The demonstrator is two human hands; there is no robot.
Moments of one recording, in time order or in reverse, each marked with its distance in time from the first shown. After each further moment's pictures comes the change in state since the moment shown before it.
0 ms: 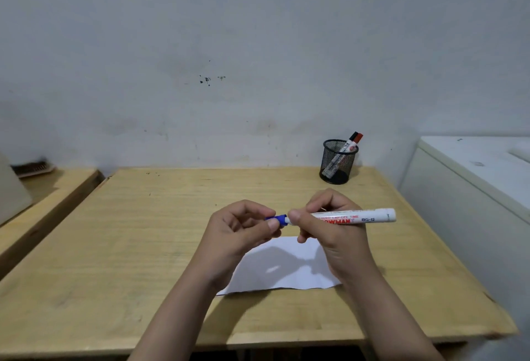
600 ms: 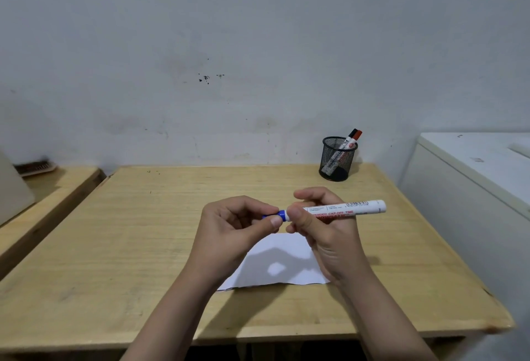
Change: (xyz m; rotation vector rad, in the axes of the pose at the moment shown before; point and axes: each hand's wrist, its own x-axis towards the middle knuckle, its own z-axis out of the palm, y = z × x) left_hand -0.011 0.015 0.013 0.189 0.097 0.206; right_hand -0.005 0.007 0.003 0.197 -0.067 0.077
